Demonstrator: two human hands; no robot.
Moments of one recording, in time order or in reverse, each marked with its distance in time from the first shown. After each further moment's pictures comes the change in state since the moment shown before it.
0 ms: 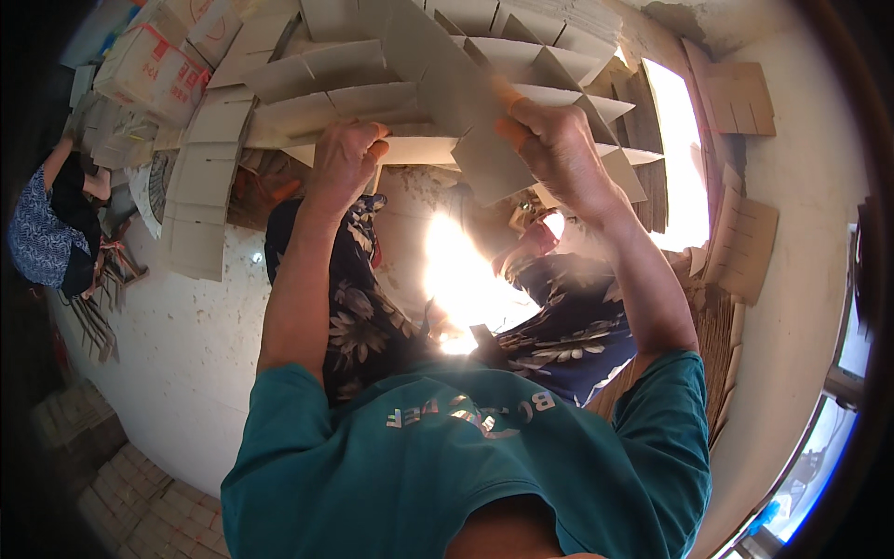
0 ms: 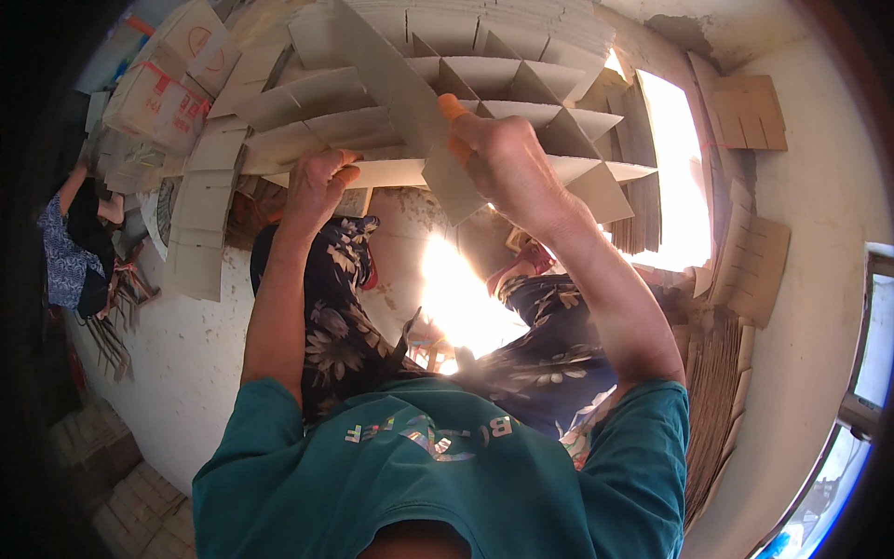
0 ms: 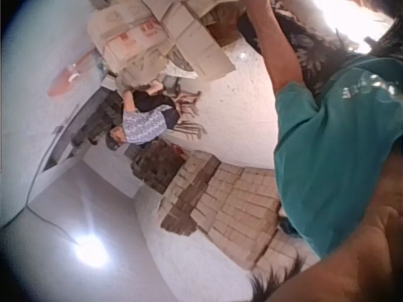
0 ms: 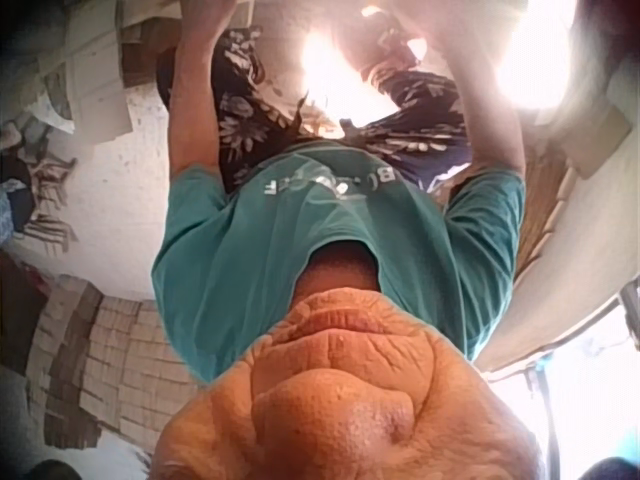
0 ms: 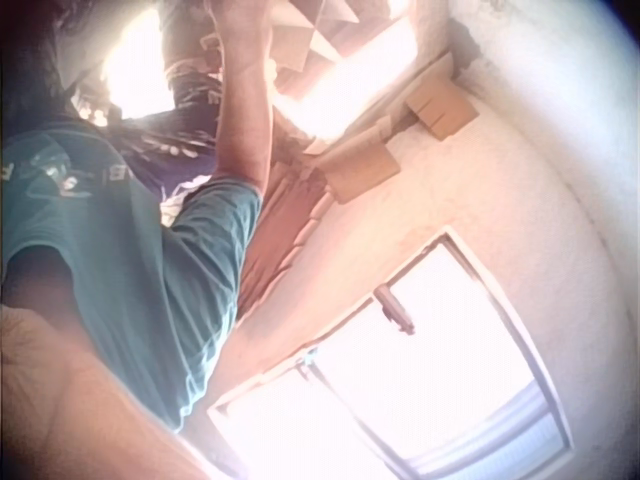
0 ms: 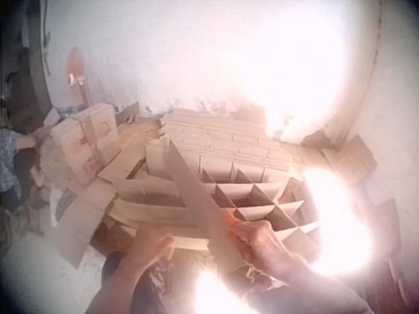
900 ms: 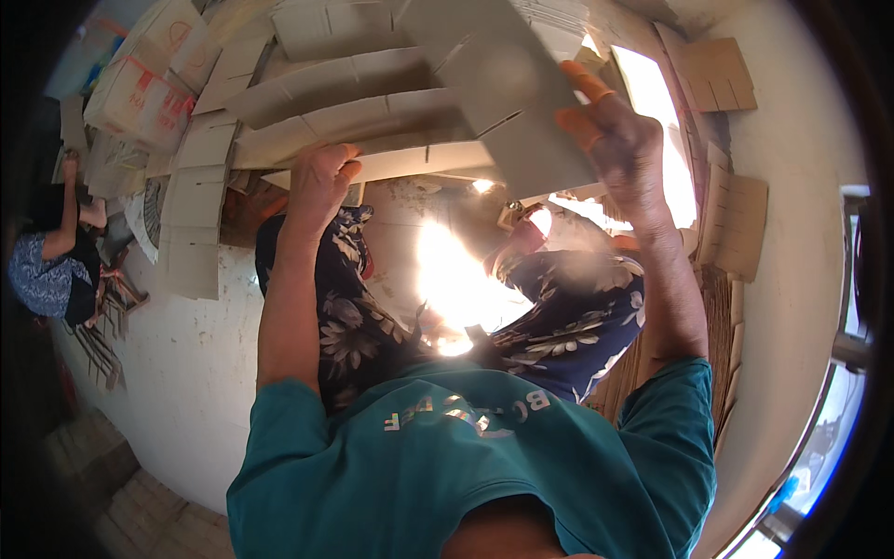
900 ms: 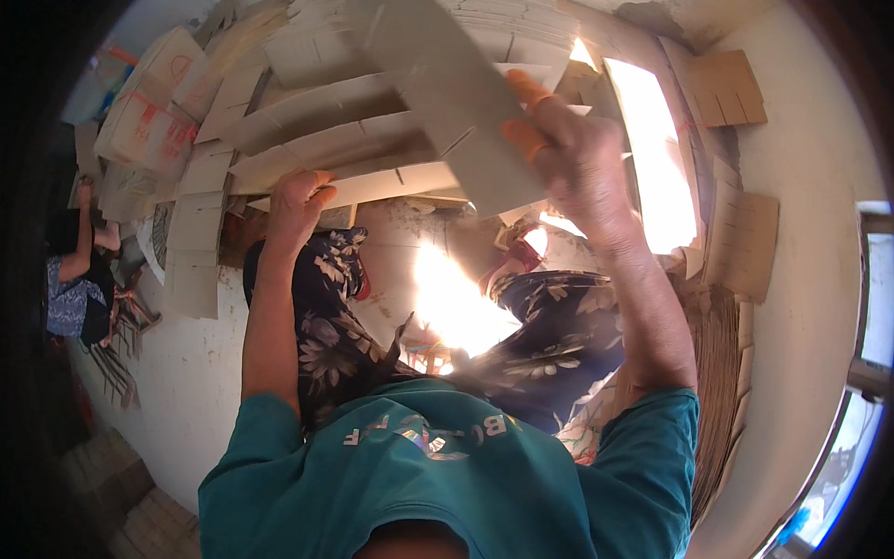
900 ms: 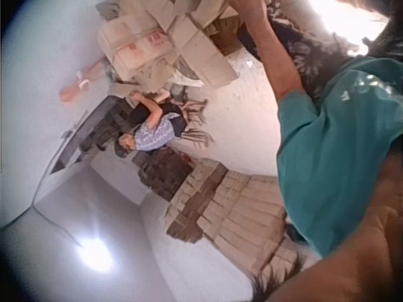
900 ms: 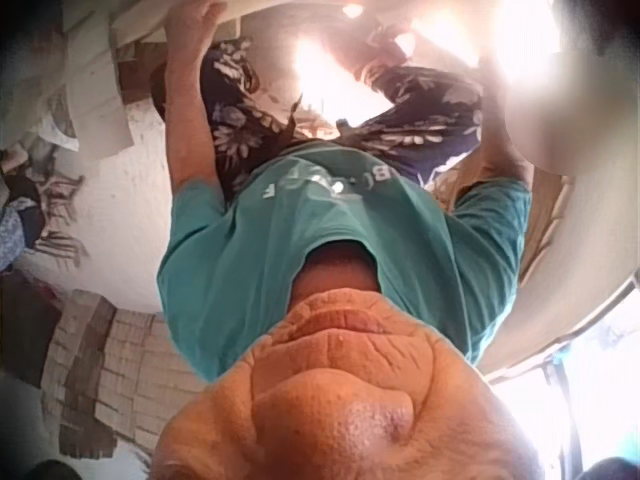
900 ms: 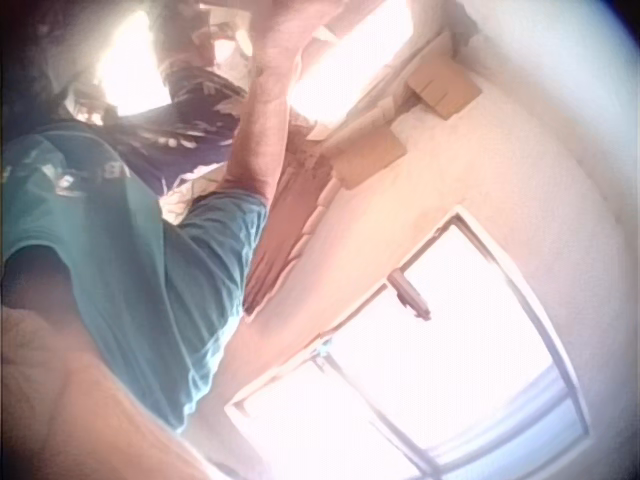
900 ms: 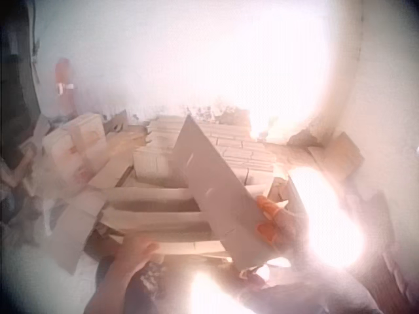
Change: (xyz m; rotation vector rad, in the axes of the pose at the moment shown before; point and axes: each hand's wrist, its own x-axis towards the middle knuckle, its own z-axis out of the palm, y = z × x) left_hand -0.005 0.004 -0.010 0.022 -0.028 0.037; right_hand -0.040 0.013 -0.059 0.052 0.365 0.152
